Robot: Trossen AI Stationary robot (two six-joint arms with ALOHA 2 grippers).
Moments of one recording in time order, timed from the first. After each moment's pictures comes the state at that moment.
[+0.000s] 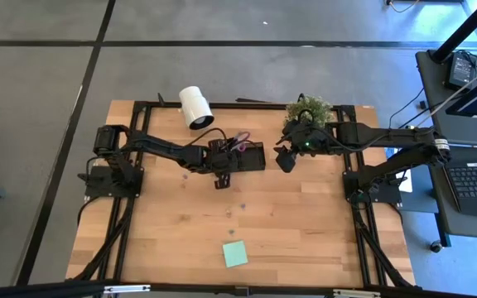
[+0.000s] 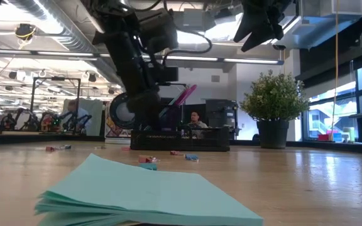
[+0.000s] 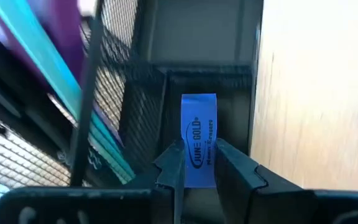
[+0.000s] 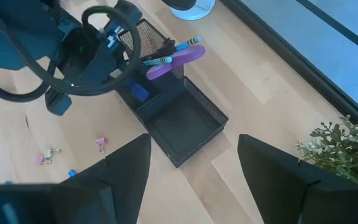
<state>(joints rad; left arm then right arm) 0.05 1.77 1.04 -0.36 -0.39 -0.02 -0.04 1.27 1.21 -0.76 0.32 0.44</state>
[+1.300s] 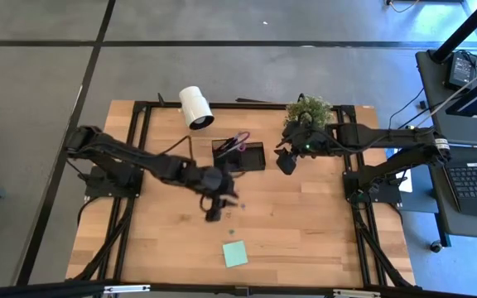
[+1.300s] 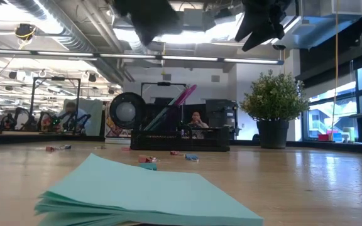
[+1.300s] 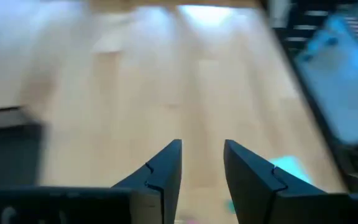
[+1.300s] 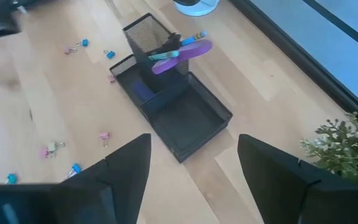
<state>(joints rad) -0.21 1.51 1.08 -0.21 0.01 -0.17 -0.02 1.27 1.21 -0.78 0.32 0.44</state>
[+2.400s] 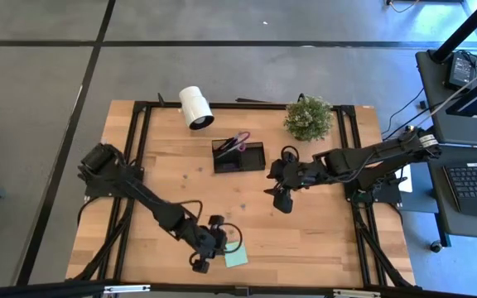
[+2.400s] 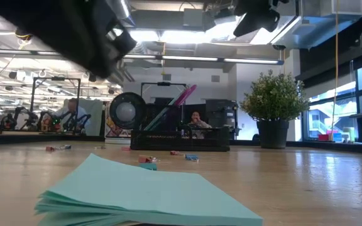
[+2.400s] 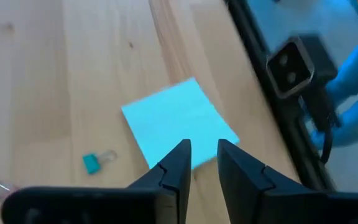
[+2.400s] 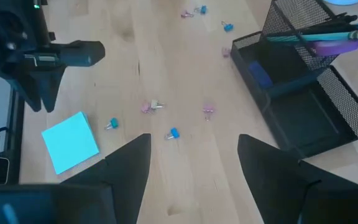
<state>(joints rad) -0.59 1.79 1.07 -0.08 -0.14 -0.36 0.25 1.39 1.21 -0.63 0.22 0.44</state>
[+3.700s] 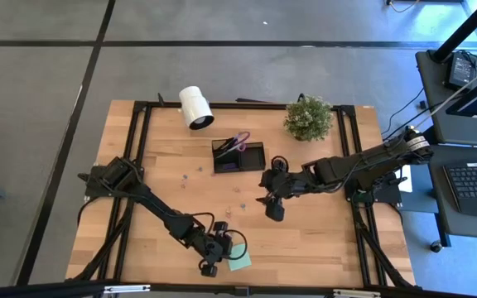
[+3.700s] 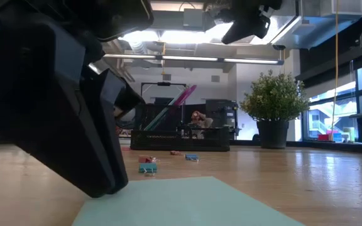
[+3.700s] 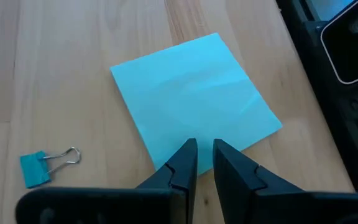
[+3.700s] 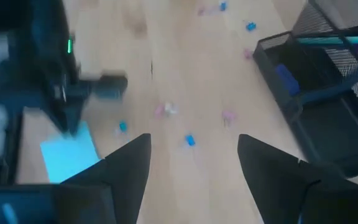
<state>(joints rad) -0.60 2.01 1.07 0.07 -0.16 -0.43 0.30 1.50 1.21 -0.53 0.22 0.43</state>
